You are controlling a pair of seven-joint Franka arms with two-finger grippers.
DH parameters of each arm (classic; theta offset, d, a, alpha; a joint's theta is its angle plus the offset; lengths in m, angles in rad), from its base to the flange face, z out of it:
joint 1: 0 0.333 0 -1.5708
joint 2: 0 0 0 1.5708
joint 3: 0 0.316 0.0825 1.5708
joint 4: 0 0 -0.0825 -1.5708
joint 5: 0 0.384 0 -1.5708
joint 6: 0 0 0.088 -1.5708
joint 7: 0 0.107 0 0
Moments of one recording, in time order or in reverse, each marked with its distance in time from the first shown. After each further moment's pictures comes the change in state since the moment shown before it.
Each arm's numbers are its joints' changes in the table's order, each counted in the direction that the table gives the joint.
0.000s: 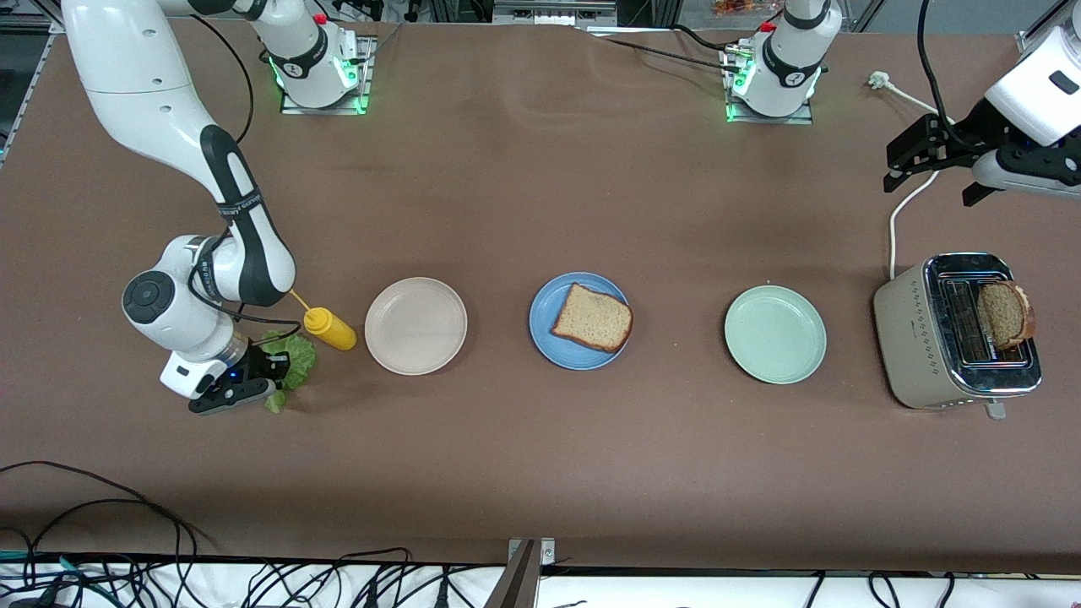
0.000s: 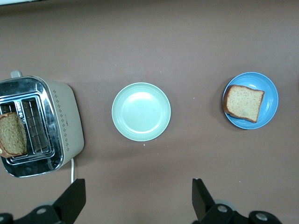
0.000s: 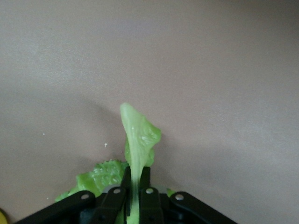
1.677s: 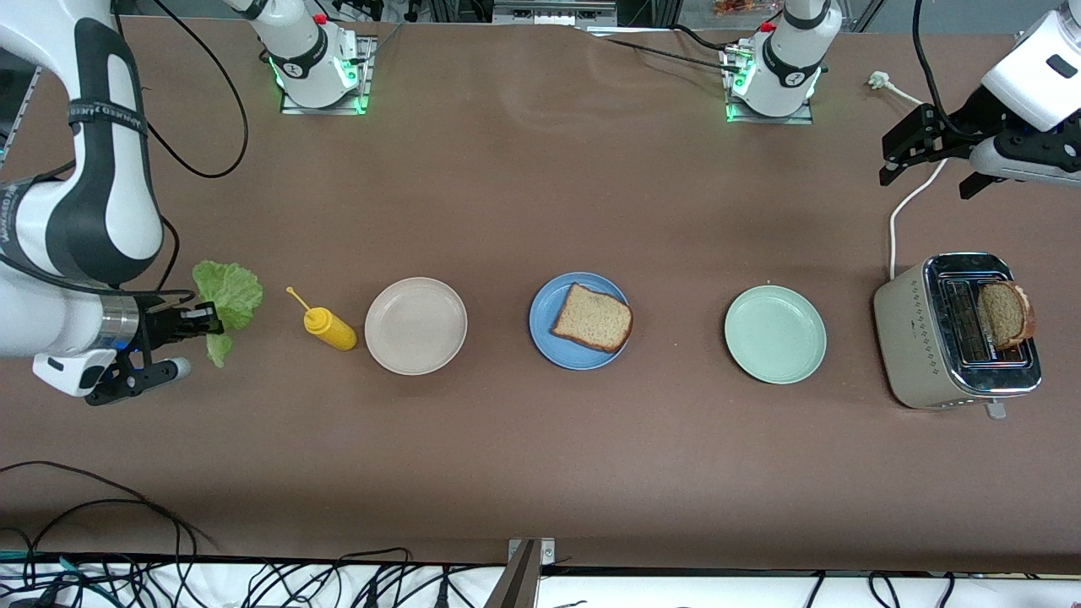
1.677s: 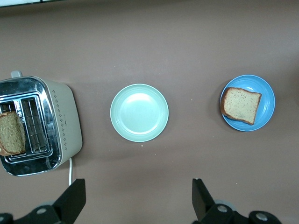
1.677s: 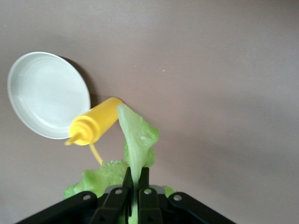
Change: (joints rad) left arm -0.001 -0.011 -0.013 0.001 0.000 0.000 -0.025; right arm -0.046 -0.135 0.002 0.488 0.002 1.012 0.069
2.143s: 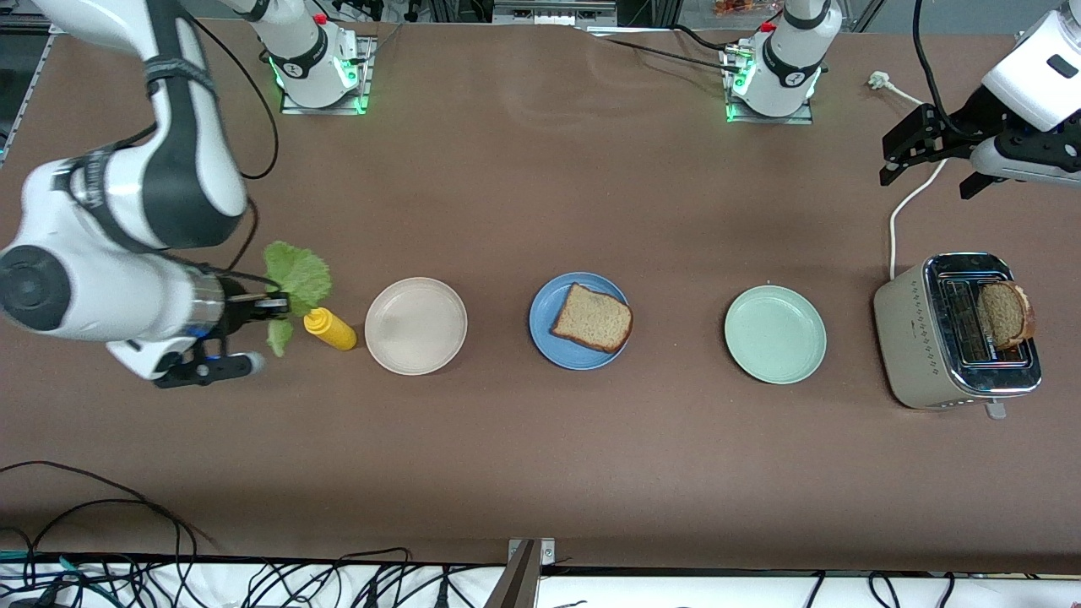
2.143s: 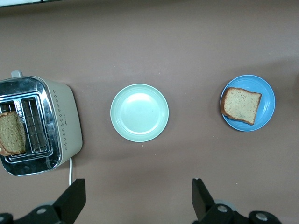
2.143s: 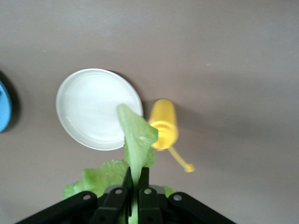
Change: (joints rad) left arm 0.000 0.000 0.001 0.000 0.000 0.000 0.000; right arm 0.172 0.001 0.011 0.071 0.001 0.068 0.378
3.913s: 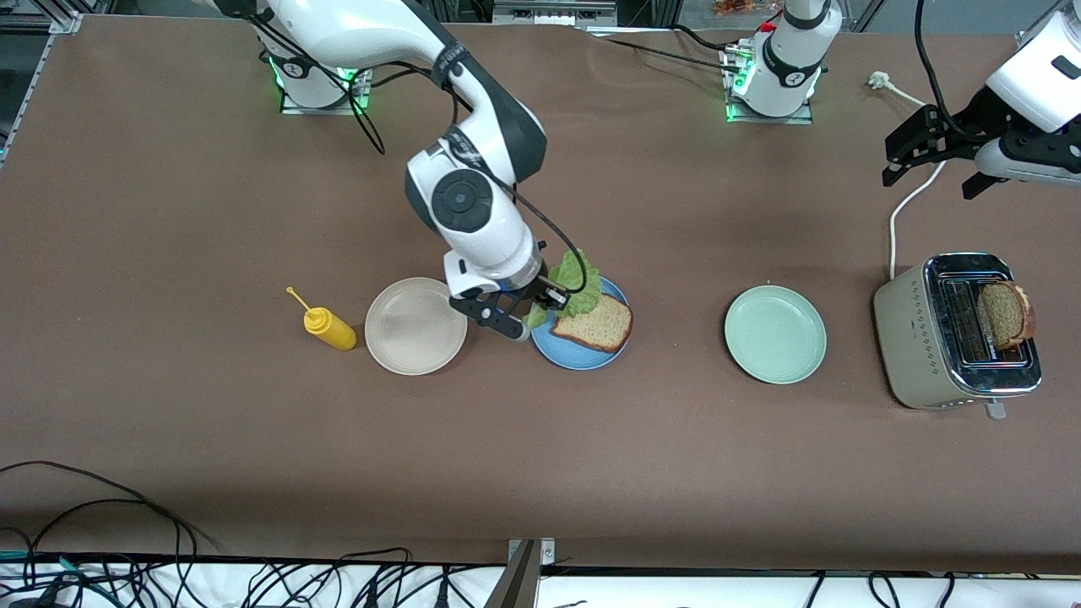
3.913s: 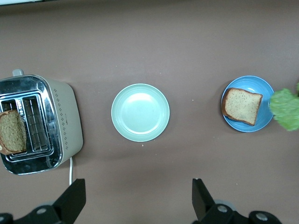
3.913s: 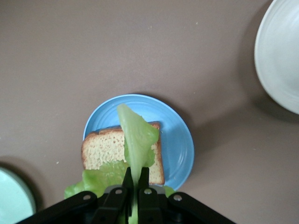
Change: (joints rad) left arm 0.001 0.000 0.004 0.000 0.000 0.000 -0.004; right arm 0.426 0.207 0.102 0.003 0.049 -0.578 1.084
